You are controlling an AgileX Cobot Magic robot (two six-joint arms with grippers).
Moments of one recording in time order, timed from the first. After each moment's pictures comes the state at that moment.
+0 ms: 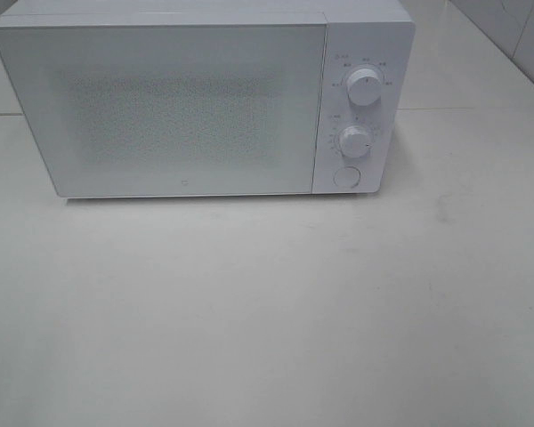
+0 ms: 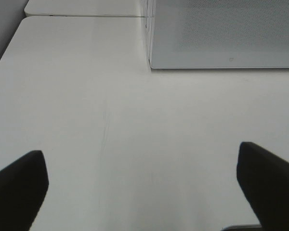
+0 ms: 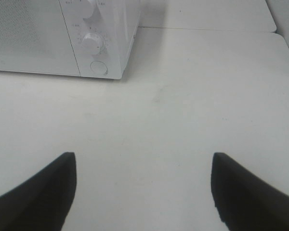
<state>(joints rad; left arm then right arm) 0.01 0.00 -0.52 -0.09 1.08 0.04 0.11 0.10 -0.52 0.01 0.92 0.08</state>
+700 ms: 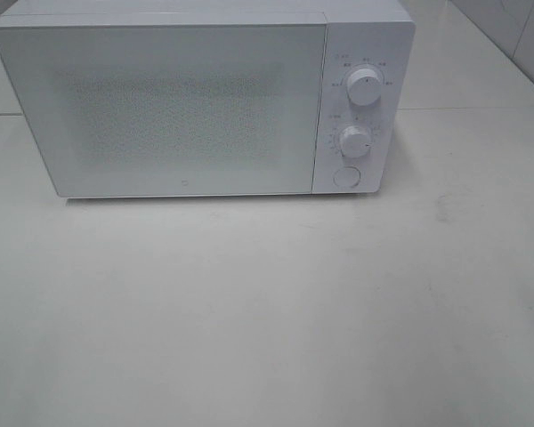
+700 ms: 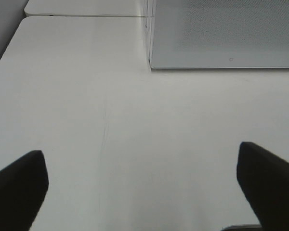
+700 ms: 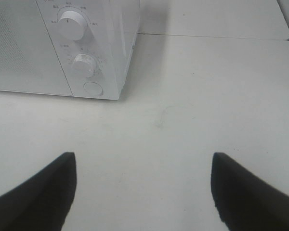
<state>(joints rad) 0.01 0.00 -0.52 -0.09 1.08 0.04 0.11 0.54 -0.53 0.01 0.54 0.08</state>
